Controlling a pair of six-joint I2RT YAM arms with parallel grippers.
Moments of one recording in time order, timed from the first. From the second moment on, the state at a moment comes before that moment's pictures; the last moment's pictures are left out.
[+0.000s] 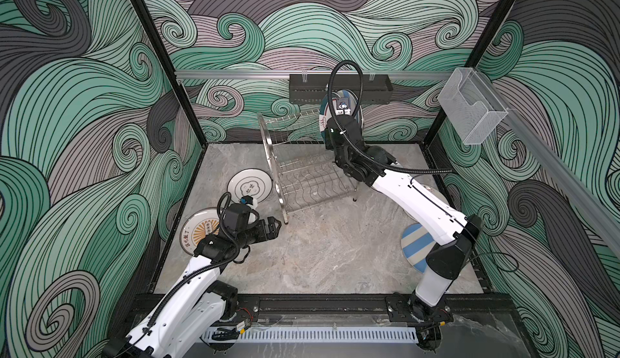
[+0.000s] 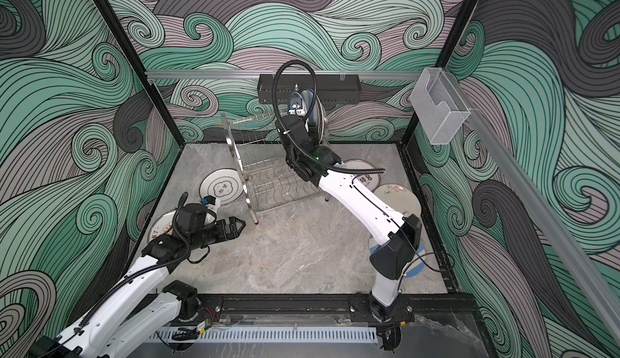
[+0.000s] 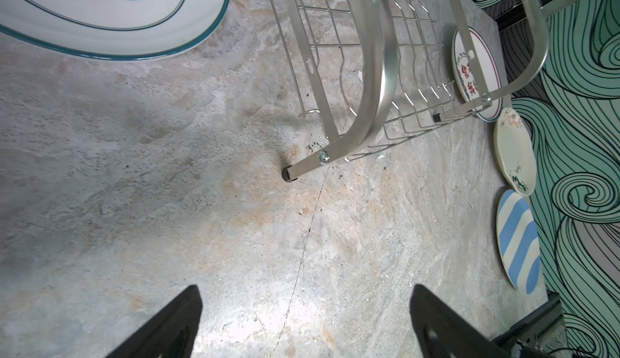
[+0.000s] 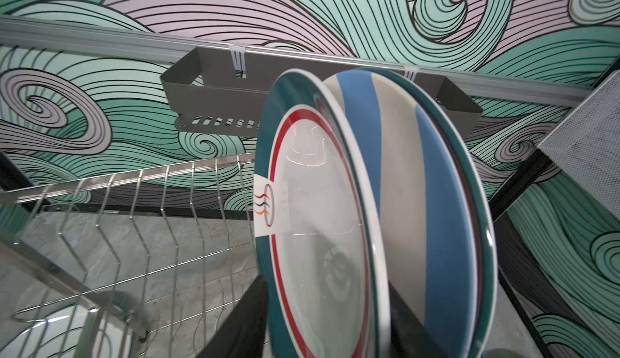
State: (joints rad) left arm -0.35 0.78 0.55 -0.56 0.17 -0.57; right arm 0.78 1.76 1.96 -0.53 0.76 0.12
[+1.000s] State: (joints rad) left arm -0.27 0.98 0.64 -0.68 -0.25 -0.58; right arm 0.67 0.82 0.95 -0.55 -0.07 0.20
